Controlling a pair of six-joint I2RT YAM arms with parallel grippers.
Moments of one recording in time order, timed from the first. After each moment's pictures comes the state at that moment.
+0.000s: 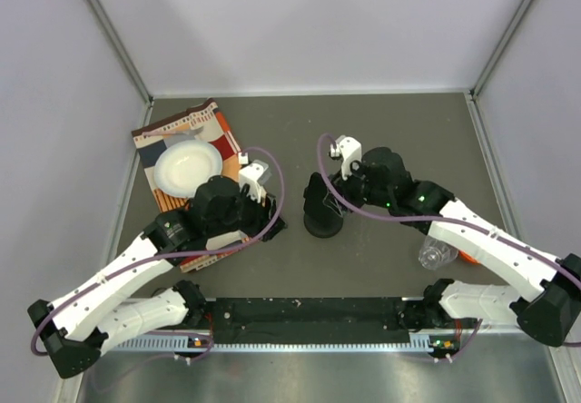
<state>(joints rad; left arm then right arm) -0.83 0.86 0.92 -0.61 0.09 -0.37 0.79 1.14 1.02 -0.43 -0.07 0.04</state>
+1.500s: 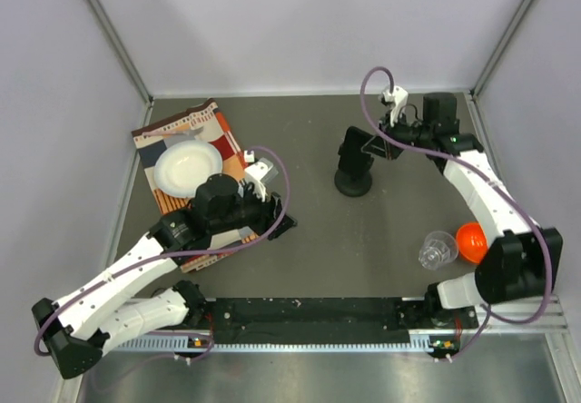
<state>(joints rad) -0.80 0.86 0.86 -0.42 0.22 -0.33 0.19 1.34 1.17 -0.39 -0.73 -0.20</state>
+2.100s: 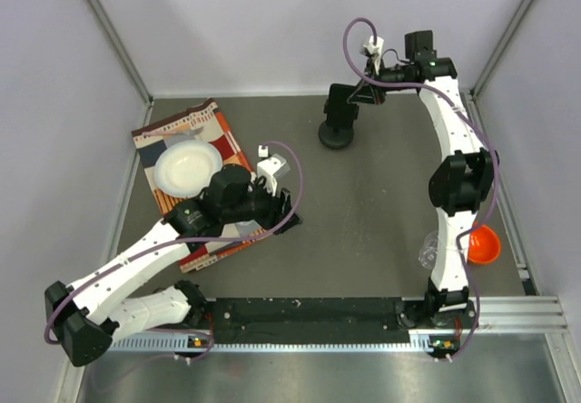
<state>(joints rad) -0.78 0.99 0.91 -0.41 0.28 -0.28 0.13 2.16 2.29 -0.90 -1.05 -0.71</state>
